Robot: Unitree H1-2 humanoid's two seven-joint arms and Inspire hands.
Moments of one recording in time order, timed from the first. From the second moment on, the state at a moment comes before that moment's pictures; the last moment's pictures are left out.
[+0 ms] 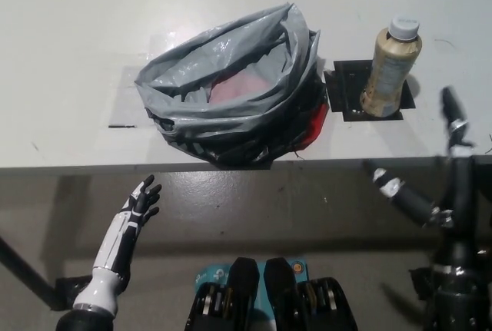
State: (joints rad) left_arm -0.10 0.13 -0.01 0.07 0.02 -0.02 -0.08; right_arm -0.21 0.00 -0.02 -0.06 -0.33 -0.38 -0.28
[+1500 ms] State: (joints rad) left_arm -0.10 0.14 -0.02 0.06 0.03 -0.07 -0.09; right_arm -0.69 -0.04 -0.14 0.47 -0.19 -0.24 -0.30
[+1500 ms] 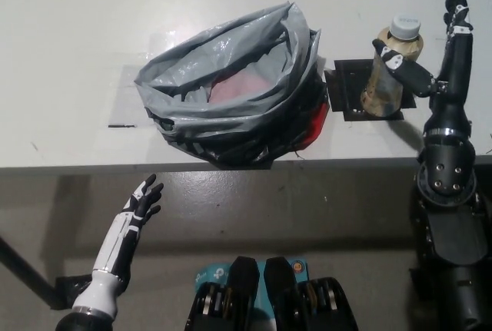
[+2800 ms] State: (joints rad) left_arm -0.10 0.14 -0.02 0.06 0.04 -0.07 -0.09; right_arm -0.91 0.03 -0.47 0.91 0.21 -0.22 -0.26
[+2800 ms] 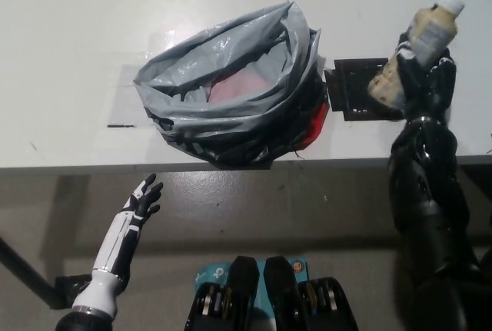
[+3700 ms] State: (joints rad) left_arm -0.12 0.14 -0.02 0.06 0.06 -0.07 -0.09; right_arm -1.07 0.01 0.07 0.58 0.01 -0.09 -0.21
